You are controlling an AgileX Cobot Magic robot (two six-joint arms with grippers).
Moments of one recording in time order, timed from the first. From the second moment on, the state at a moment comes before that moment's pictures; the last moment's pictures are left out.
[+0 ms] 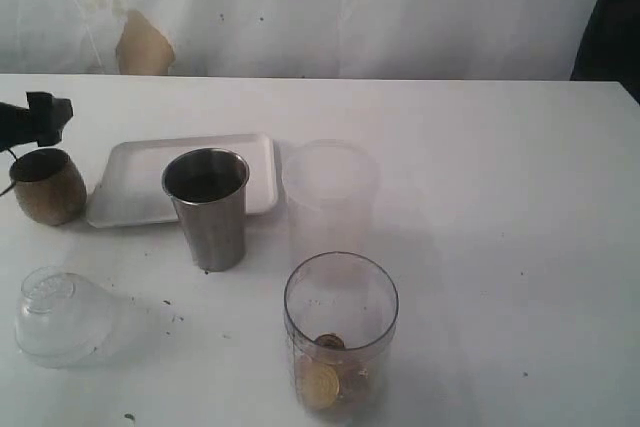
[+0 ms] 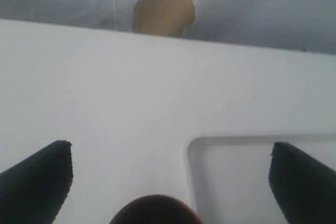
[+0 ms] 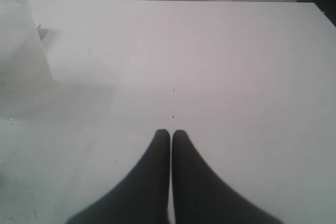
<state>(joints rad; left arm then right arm) 0.08 1.71 -0.75 0.39 -0.50 -0.44 0.04 0.01 -0.01 -0.03 0.37 0.08</state>
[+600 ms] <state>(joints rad) -0.06 1.59 -0.67 1.25 -0.85 -1.01 0.04 0.01 -0.01 -0.03 0.37 0.08</state>
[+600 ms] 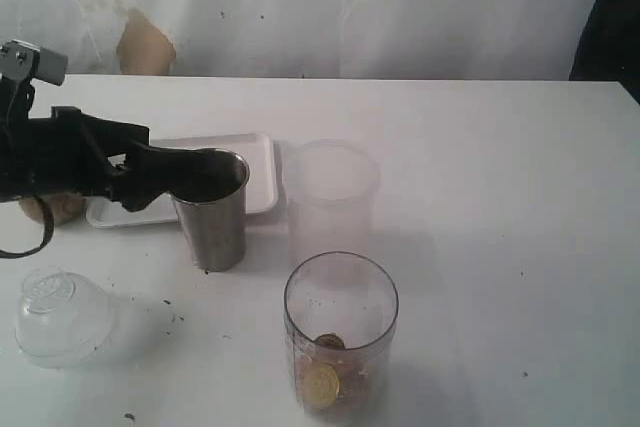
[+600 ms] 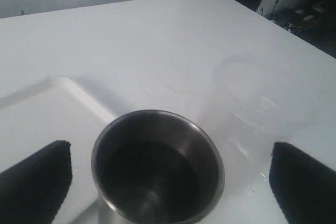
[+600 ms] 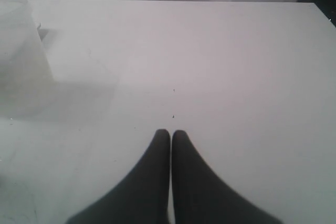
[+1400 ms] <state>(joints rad) -0.20 1.73 -0.50 0.74 -1.00 -0.34 0.04 0.01 -0.01 -0.03 0.37 0.08</state>
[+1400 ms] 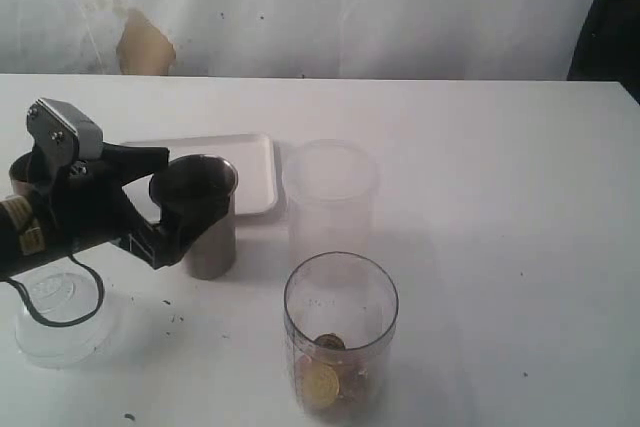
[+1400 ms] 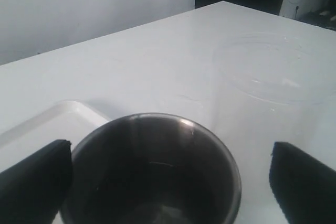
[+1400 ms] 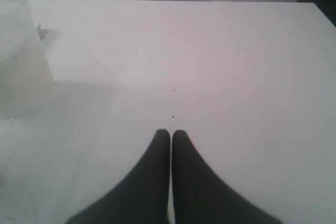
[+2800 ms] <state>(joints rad) -0.20 1.78 -0.50 0.63 -1.03 -0.32 0.04 0.01 -0.01 -0.03 0.37 0.08</state>
